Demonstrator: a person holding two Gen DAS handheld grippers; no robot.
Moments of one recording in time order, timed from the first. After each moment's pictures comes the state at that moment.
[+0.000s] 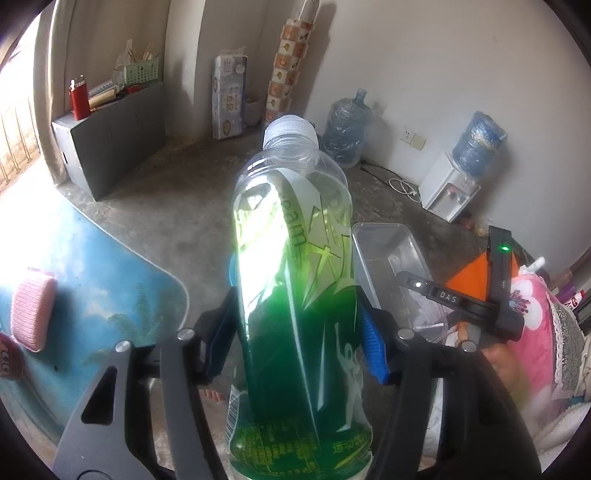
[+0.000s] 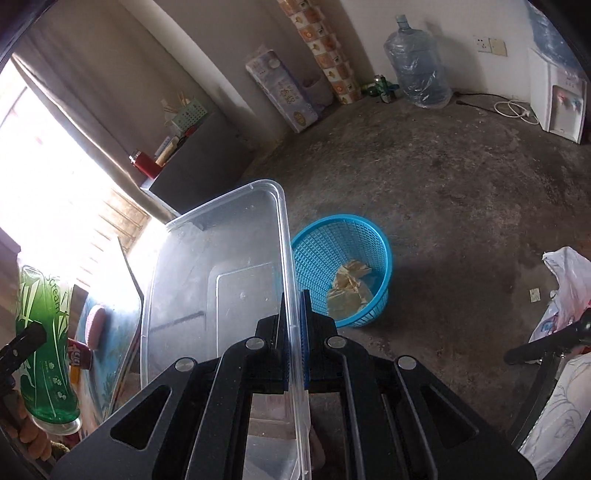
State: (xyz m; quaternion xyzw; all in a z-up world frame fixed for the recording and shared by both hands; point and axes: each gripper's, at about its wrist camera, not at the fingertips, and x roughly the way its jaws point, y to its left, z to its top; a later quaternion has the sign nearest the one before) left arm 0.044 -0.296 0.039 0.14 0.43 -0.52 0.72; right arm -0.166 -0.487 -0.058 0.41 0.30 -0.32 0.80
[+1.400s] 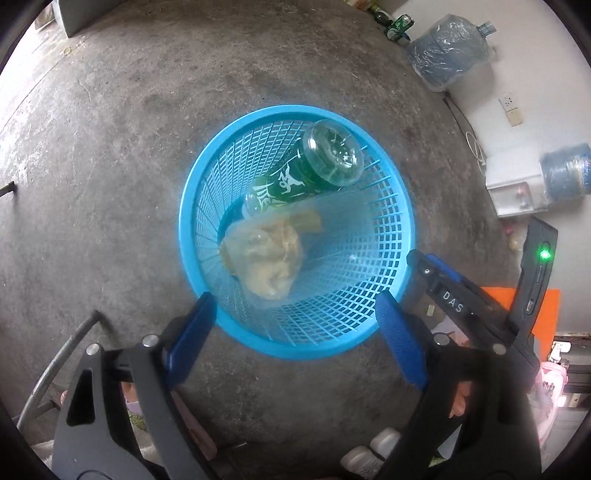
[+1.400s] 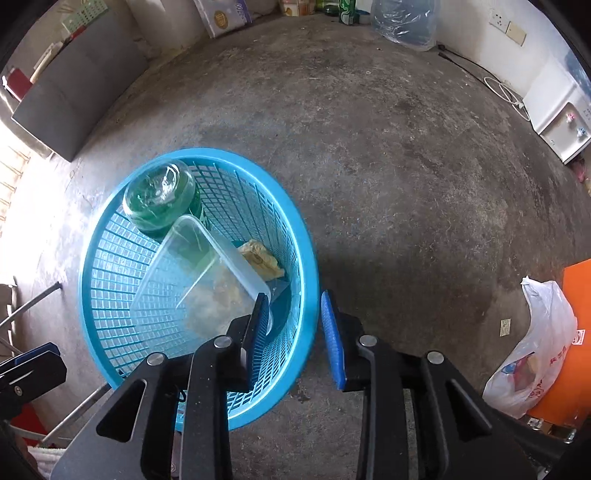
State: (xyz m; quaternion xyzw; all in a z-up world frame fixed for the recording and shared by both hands) left arm 0.176 -0.474 -0.279 0.11 0.67 -0.40 0.62; right arm -0.021 -0.637 -0.273 0.33 0.51 -0.39 0.69
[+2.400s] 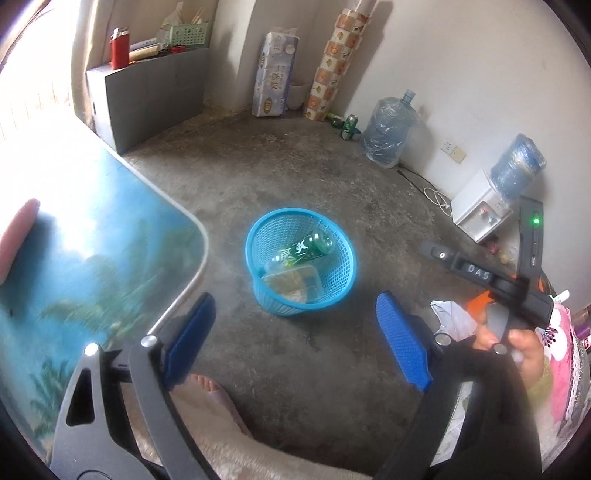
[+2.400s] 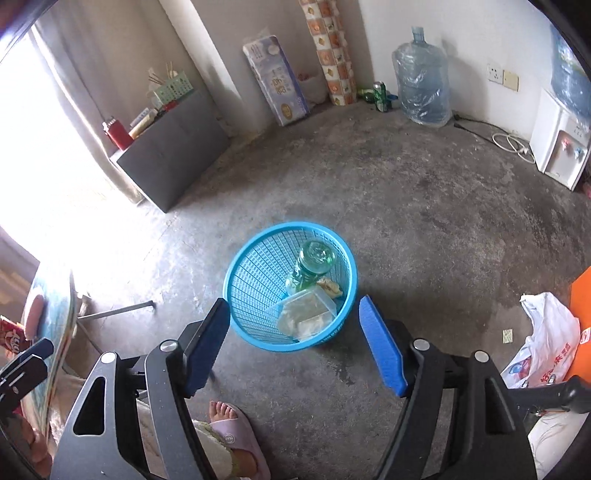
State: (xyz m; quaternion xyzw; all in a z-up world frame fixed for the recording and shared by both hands) left arm 0.070 -0.273 -0.039 0.09 0.47 -0.45 0.76; right arm -0.104 -0.506 -0.060 0.29 0.35 -0.33 0.83
